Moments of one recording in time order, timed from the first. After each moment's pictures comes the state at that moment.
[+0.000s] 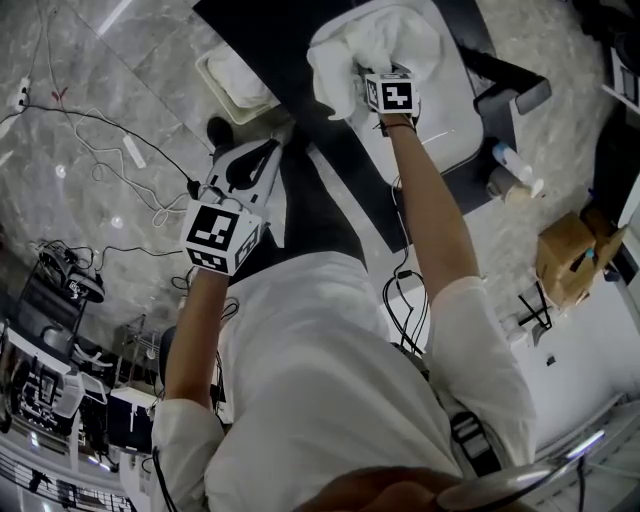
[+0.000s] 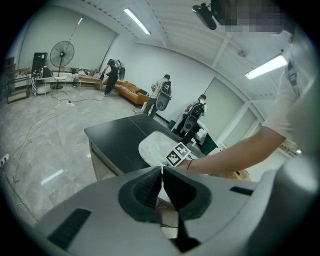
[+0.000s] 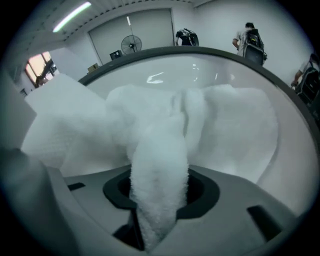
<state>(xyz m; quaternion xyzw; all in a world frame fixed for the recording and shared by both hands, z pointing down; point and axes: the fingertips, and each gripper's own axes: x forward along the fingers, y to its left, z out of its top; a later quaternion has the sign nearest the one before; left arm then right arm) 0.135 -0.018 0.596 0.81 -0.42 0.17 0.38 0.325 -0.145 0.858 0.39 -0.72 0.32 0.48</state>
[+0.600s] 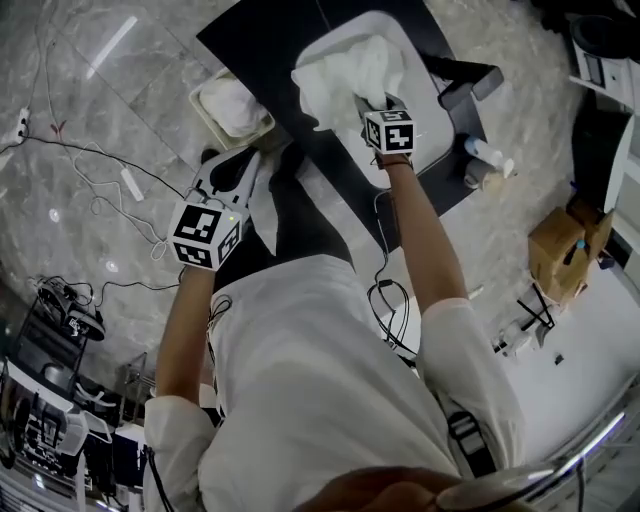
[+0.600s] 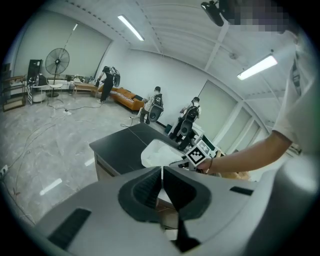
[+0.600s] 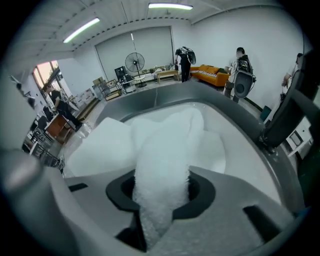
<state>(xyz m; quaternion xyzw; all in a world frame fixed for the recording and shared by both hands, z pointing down) 0.101 -0.019 0.550 0.83 -0.41 0.16 0.35 0.326 -0.122 0.737 0.41 -0.76 0.30 0.42</state>
